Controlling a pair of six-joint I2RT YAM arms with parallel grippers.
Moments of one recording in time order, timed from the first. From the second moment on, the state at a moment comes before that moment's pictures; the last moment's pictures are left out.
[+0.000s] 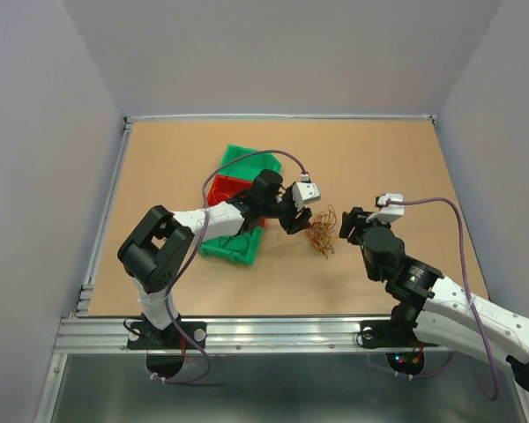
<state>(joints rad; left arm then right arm) -0.76 1.75 1.03 0.22 0.49 0.28 0.89 0.71 0.50 -0.05 0.87 0.42</state>
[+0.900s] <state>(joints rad) -0.79 1.86 1.17 0.00 0.58 0.34 0.89 0.78 0.47 0.10 0.68 0.32</state>
